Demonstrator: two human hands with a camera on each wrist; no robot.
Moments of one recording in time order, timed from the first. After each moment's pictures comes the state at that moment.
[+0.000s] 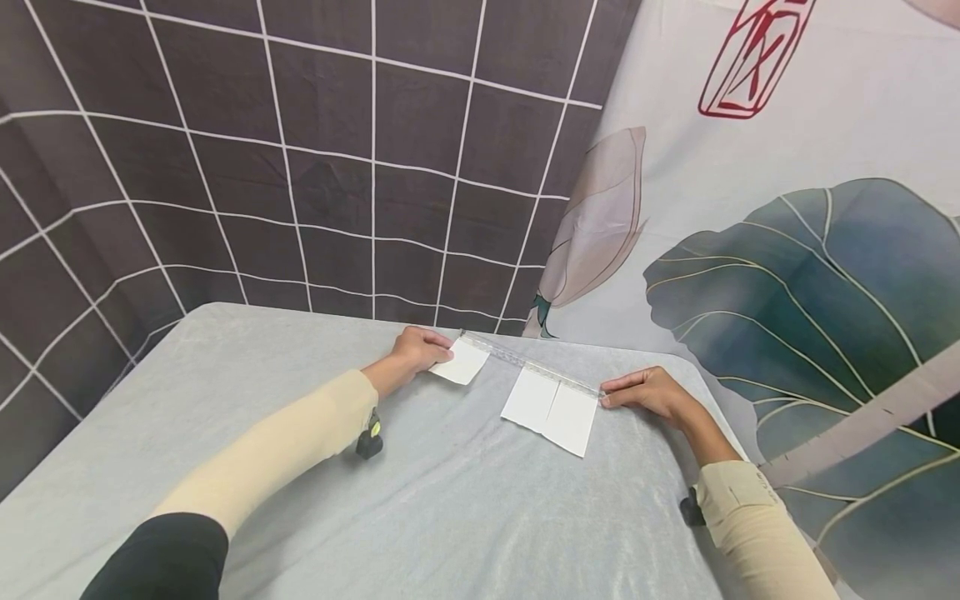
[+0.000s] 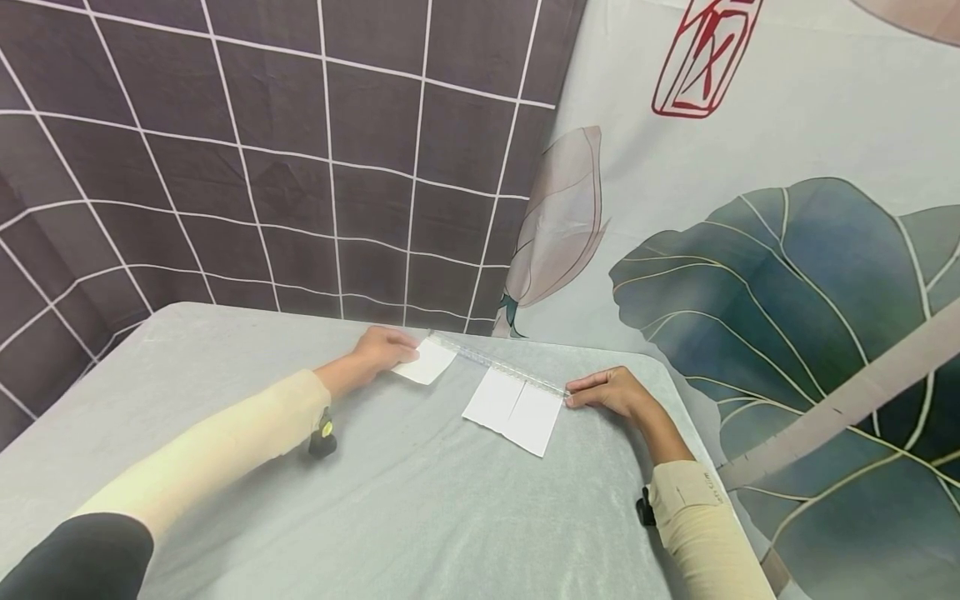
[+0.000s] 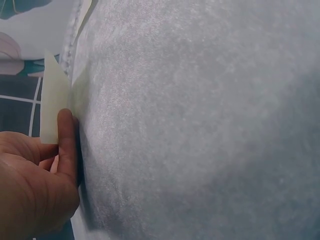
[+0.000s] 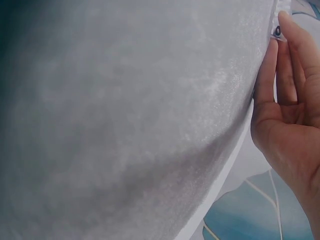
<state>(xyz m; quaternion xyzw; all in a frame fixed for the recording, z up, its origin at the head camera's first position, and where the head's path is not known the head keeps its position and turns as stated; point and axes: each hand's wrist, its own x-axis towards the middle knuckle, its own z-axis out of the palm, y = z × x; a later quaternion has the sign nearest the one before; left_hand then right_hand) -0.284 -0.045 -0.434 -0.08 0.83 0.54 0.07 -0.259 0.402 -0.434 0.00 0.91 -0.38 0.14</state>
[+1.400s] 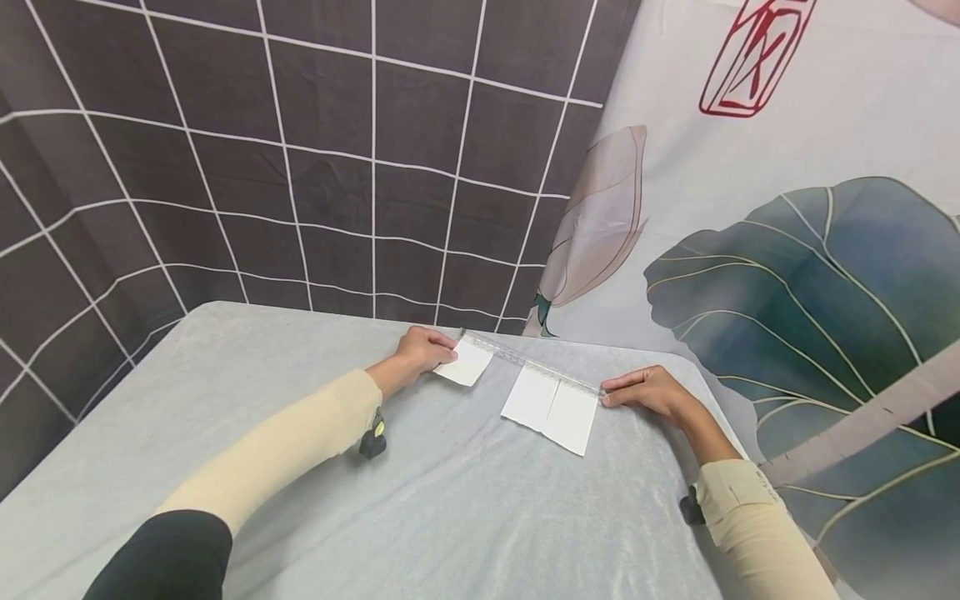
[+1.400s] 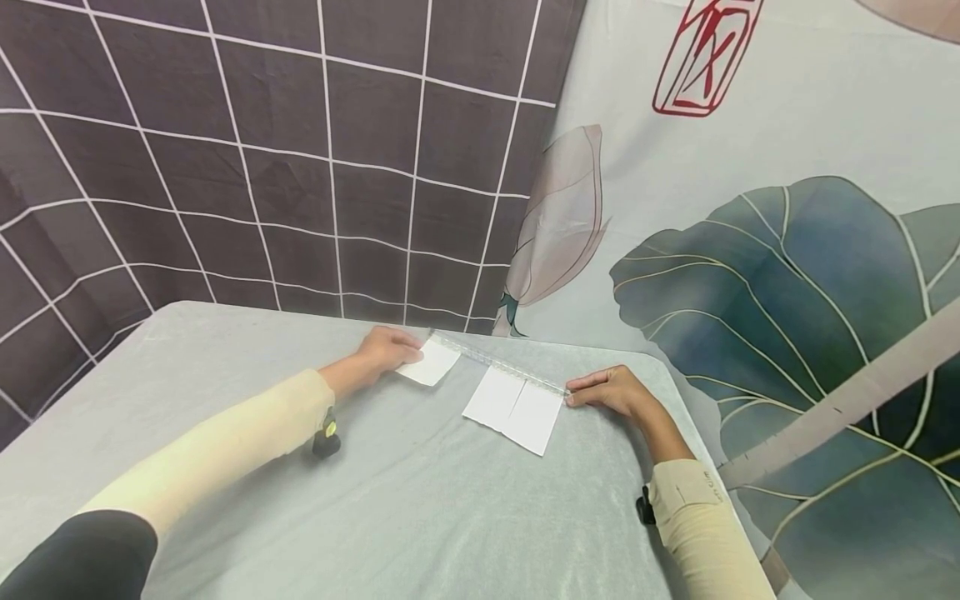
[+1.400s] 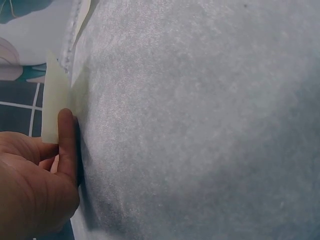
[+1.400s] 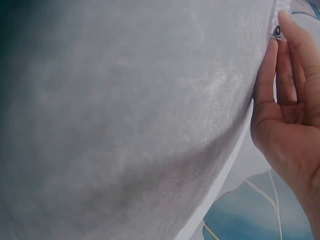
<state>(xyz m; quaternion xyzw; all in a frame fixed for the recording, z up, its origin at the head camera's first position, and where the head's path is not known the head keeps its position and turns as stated) -0.285 -0.040 -0.436 -0.07 0.84 0.53 0.07 -0.258 0.402 -0.432 0.00 0.91 -0.39 0.14</state>
